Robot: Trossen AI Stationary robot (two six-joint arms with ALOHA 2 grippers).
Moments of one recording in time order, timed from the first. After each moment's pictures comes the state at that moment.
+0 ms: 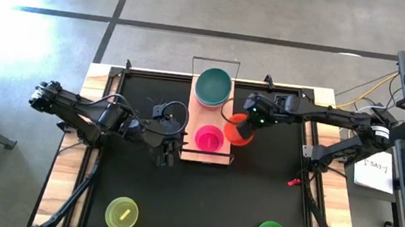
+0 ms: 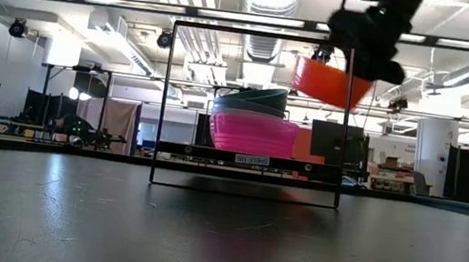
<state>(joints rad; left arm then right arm) -0.28 1.39 1.44 -0.75 -0.44 -0.23 -0.24 1.37 1.19 -0.91 0.07 0.54</state>
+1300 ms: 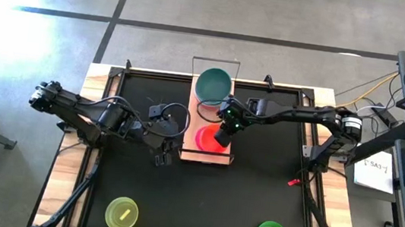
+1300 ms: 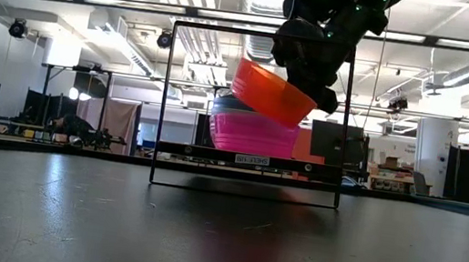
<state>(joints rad) -0.28 1.39 1.44 -0.86 -0.44 -0.30 -0.22 1.66 1.24 -0.58 -0.17 0.34</state>
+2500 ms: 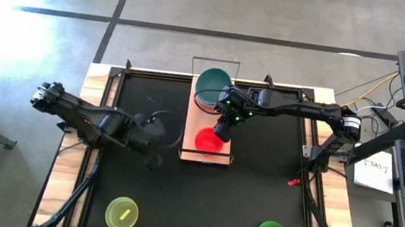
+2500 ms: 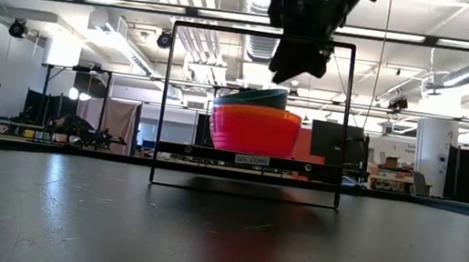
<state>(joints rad) -0.33 1.41 1.44 -1.26 -0.28 -0.88 -0.22 1.67 1.48 -0.78 -0.17 0.18</state>
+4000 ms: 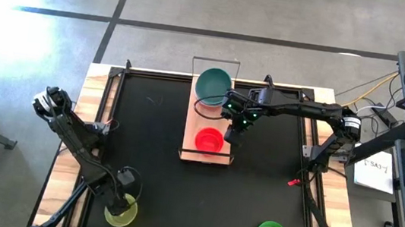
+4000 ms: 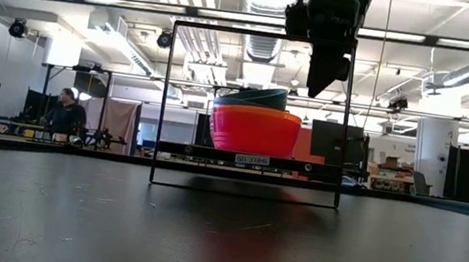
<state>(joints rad) -0.89 1.48 0.76 -0.67 0.15 -1.63 -0.21 1.67 1.50 -1.05 -0.16 0.14</state>
